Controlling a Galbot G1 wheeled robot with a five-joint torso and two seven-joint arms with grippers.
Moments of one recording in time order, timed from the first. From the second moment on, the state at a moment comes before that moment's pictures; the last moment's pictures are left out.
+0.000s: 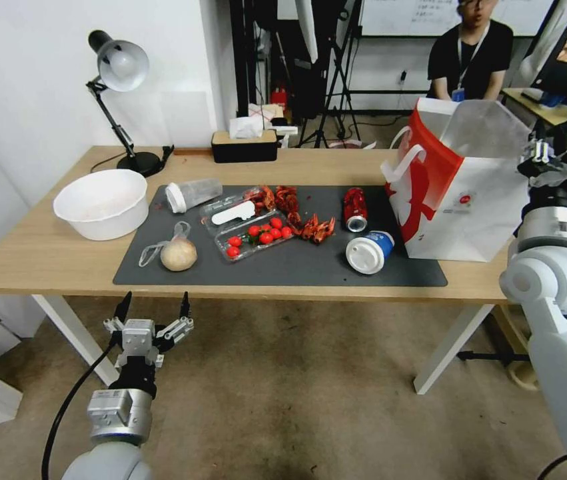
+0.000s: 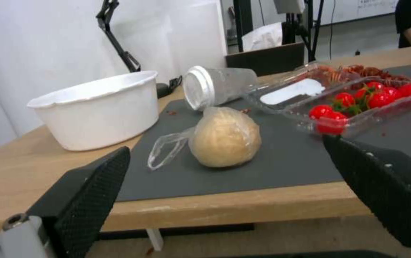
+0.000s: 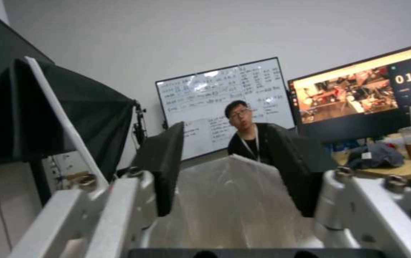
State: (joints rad) left arm 1.75 -1.33 -0.52 -2.22 -0.08 -0.03 -0.21; right arm -0.95 1.01 0.62 1.94 0.69 -0.01 0.46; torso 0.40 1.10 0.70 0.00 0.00
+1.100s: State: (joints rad) left arm 1.75 -1.35 -0.53 -2.22 -0.11 -0.08 -0.19; right arm -1.49 1.10 0.63 2.27 0.45 0.01 0.25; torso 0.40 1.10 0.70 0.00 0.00
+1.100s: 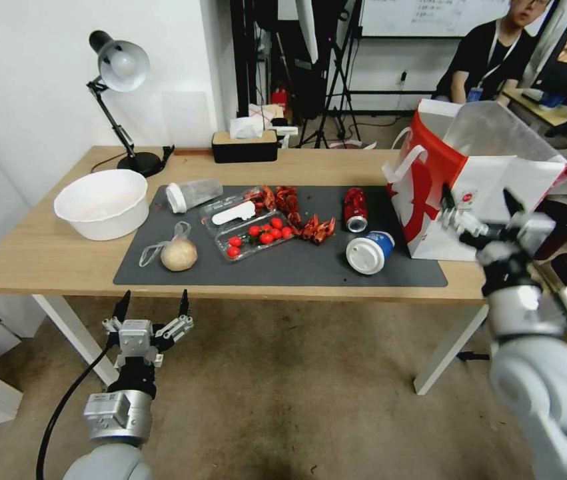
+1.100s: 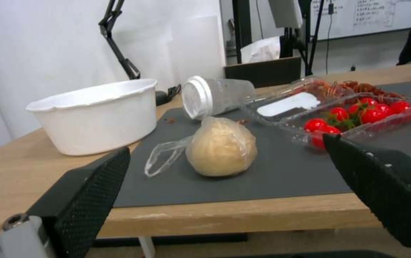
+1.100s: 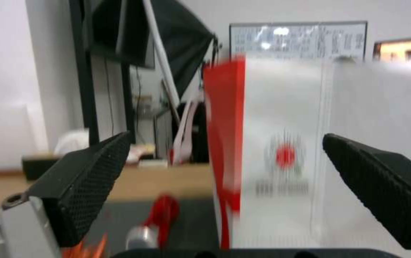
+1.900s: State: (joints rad) left arm 1.75 -1.36 -0.53 -2.16 -0.11 -0.12 -0.16; right arm -1.70 1.25 0.47 2.06 0.27 0.26 0.18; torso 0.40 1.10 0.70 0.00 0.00
